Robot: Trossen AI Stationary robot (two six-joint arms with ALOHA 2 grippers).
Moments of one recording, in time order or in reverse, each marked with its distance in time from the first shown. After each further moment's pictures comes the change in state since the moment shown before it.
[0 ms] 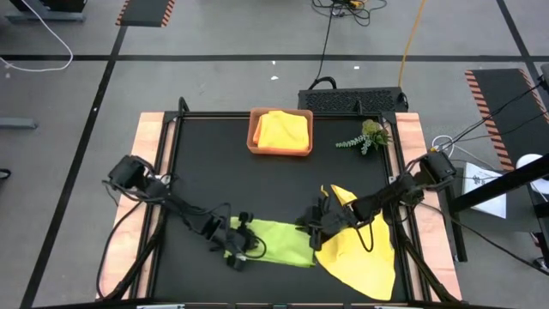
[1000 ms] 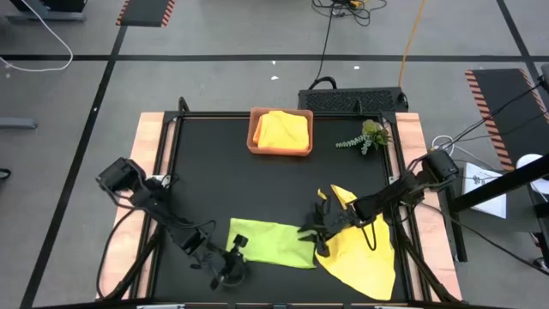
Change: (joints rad) left arm -0.205 -0.042 0.000 0.157 0.002 0.051; right arm 0.005 -0.029 -0.020 0.062 -0.214 -0.116
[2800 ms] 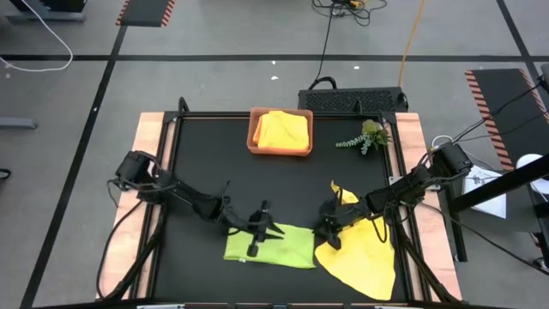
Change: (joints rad) left arm 0.395 0.067 0.001 0.402 0.200 0.073; right arm -0.031 -0.143 -0.184 -0.022 -0.077 0.248
